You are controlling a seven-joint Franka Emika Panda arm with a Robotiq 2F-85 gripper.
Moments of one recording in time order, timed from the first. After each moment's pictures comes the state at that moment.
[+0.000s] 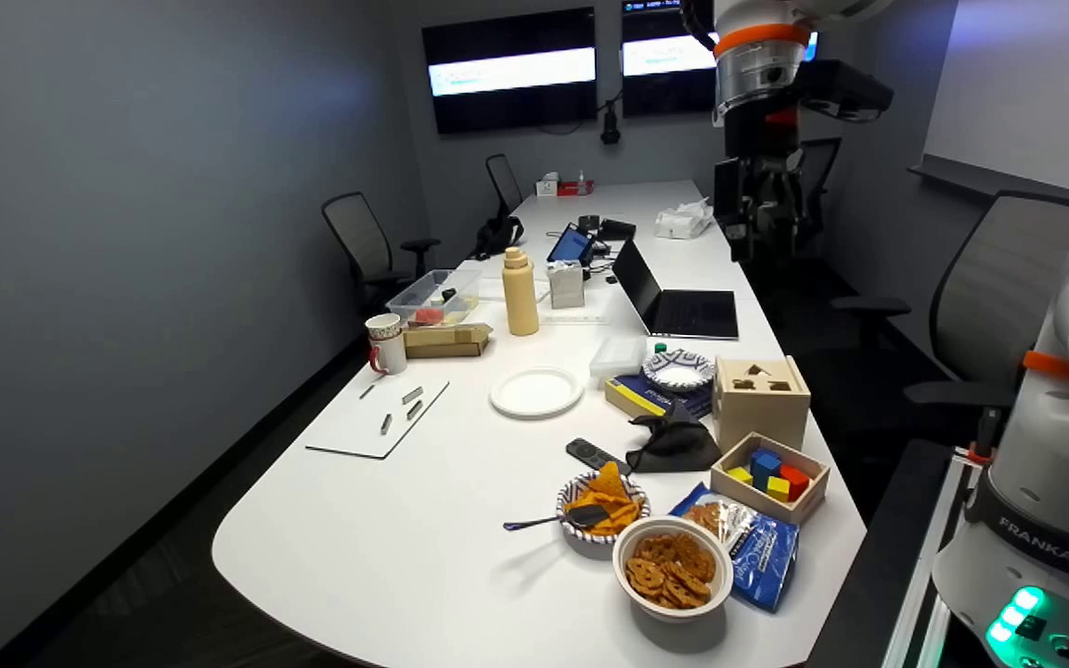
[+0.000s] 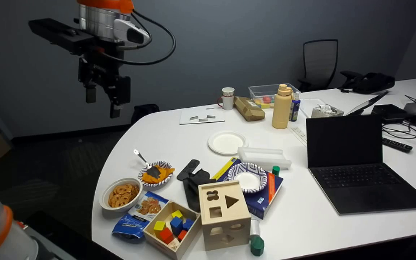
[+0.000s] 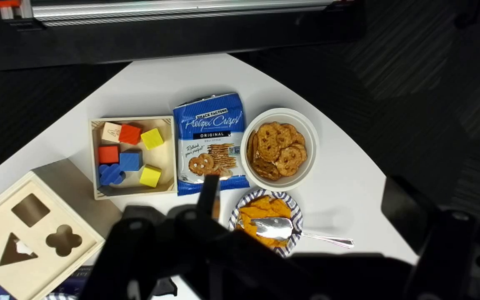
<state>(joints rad) -0.01 -0.67 -0.13 -2.55 0.12 1.64 -0.03</state>
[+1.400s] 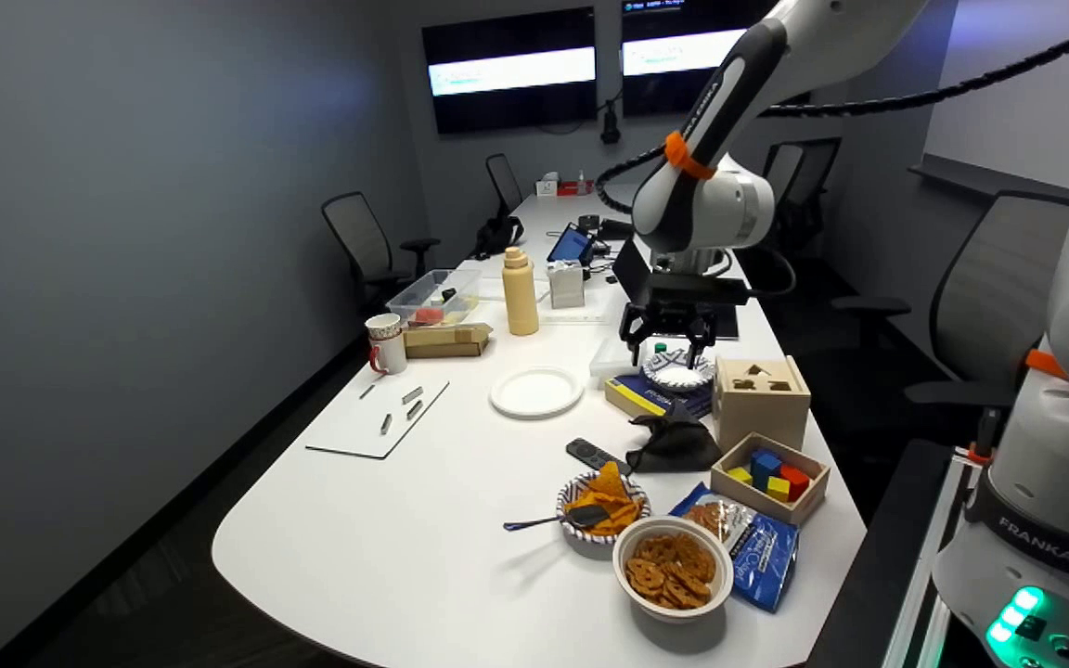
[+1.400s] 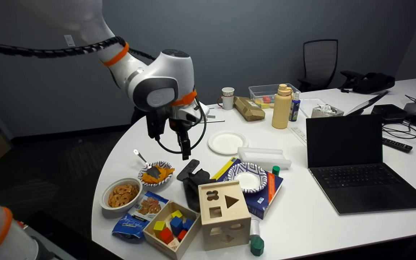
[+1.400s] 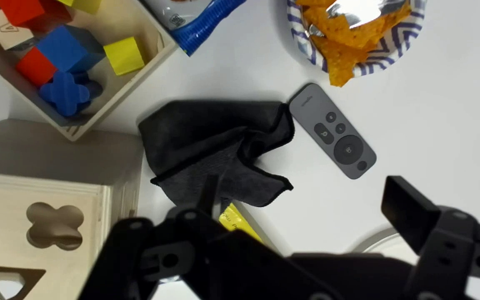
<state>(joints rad) -0.09 0.08 -0.10 -2.54 0.30 2.66 0.34</state>
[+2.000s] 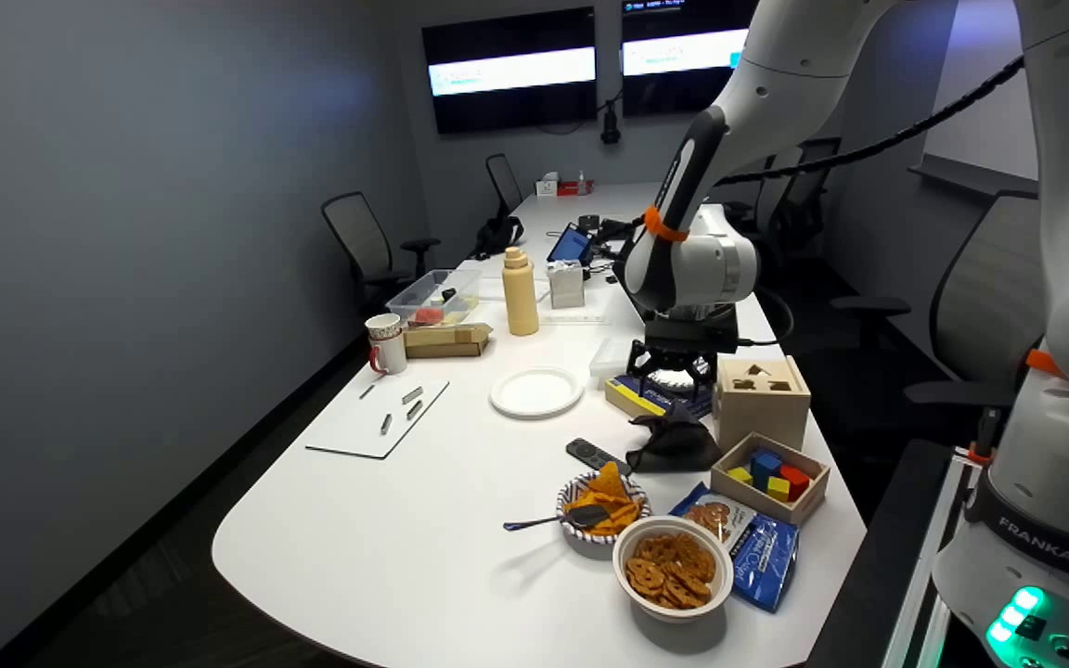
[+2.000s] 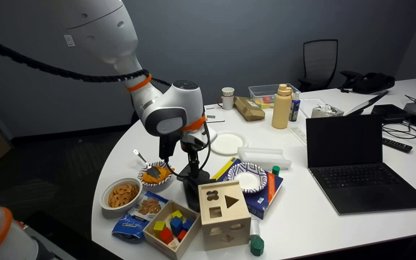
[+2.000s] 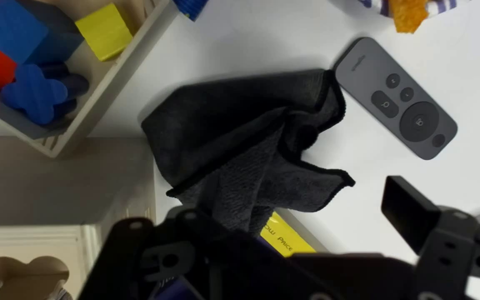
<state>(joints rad) -0.10 0.34 -0.10 -2.47 0.41 2.85 0.35</state>
